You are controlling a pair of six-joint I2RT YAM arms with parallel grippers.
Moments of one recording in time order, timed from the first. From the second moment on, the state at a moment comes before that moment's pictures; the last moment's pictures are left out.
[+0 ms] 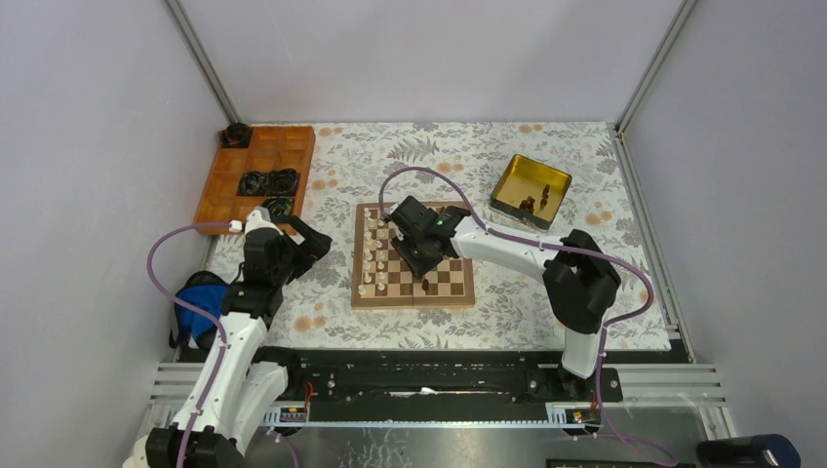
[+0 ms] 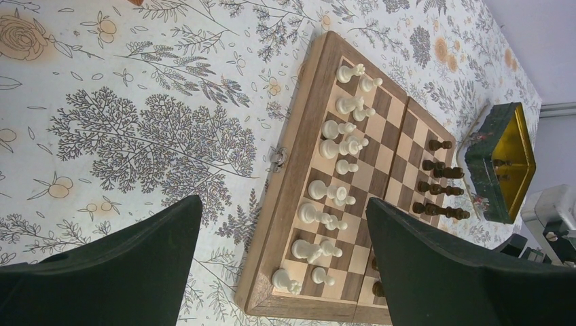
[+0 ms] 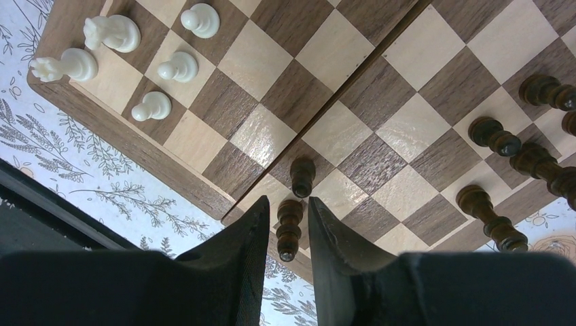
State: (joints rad) left arm -0.07 0.73 0.51 -0.34 0.02 -0.75; right arm 0.93 1.86 1.41 -0.68 0.01 0.20
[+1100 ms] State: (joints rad) left arm -0.07 0.73 0.51 -0.34 0.02 -0.73; right arm 0.93 1.92 1.43 -0.67 0.04 0.20
